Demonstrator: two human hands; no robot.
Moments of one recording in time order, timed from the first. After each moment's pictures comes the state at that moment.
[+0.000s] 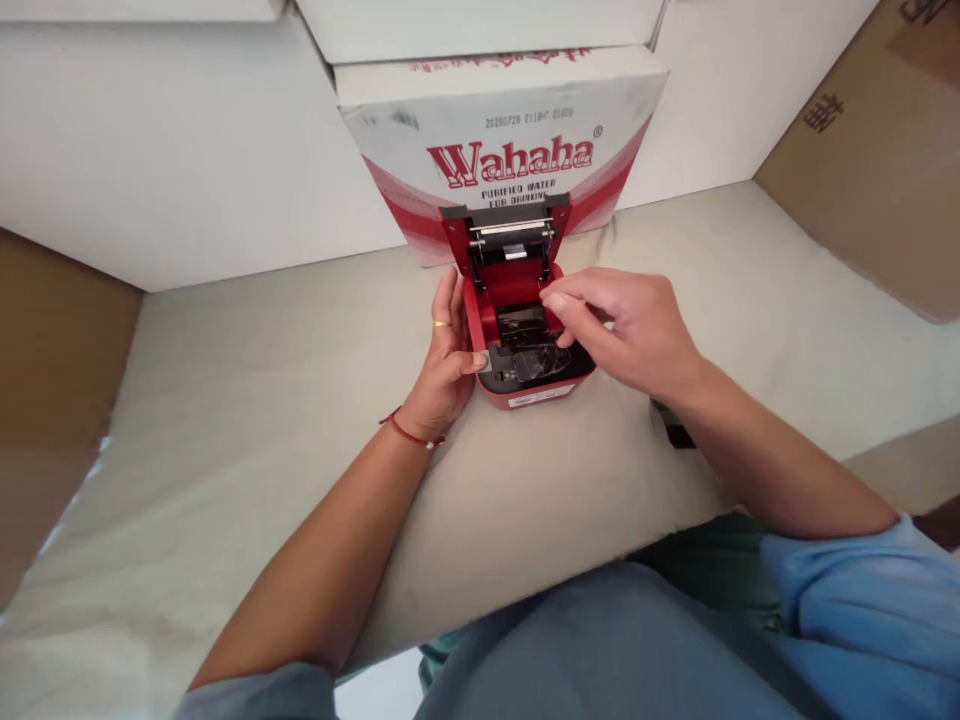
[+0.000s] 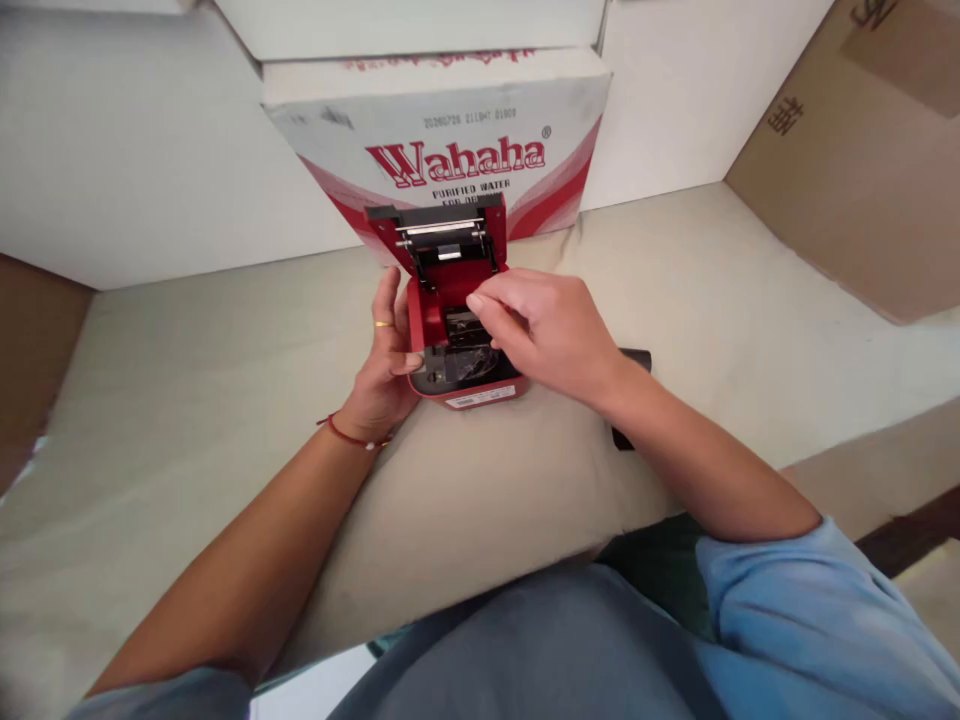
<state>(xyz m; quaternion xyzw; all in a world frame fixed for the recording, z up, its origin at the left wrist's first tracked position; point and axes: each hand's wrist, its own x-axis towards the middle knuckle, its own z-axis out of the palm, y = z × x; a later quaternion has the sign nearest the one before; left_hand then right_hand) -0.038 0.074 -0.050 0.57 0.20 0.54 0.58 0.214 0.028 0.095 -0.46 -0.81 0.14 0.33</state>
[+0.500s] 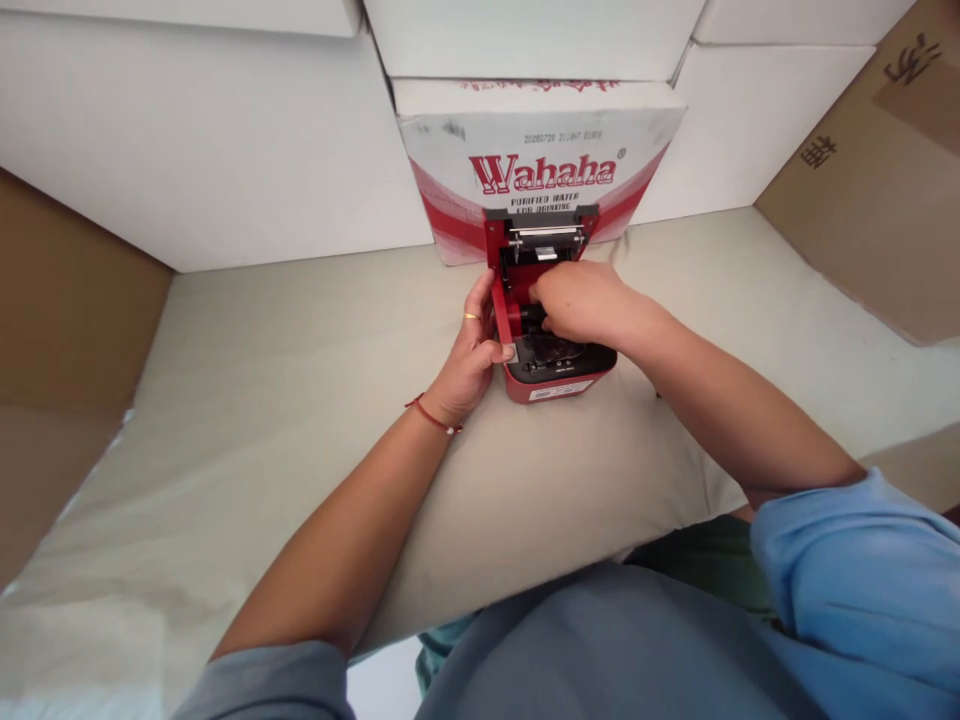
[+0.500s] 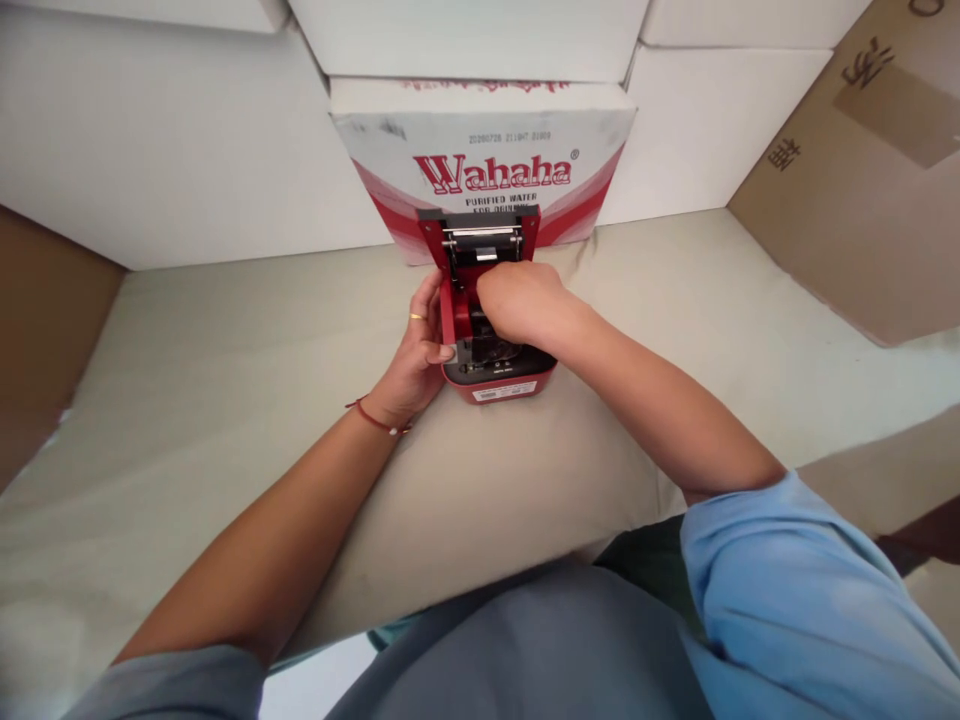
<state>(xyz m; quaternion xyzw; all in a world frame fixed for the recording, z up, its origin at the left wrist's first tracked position) -0.035 0.082 -0.059 0.58 0.19 0.53 0.59 0.141 0.084 0.130 -0.55 -0.82 0.05 -0.17</state>
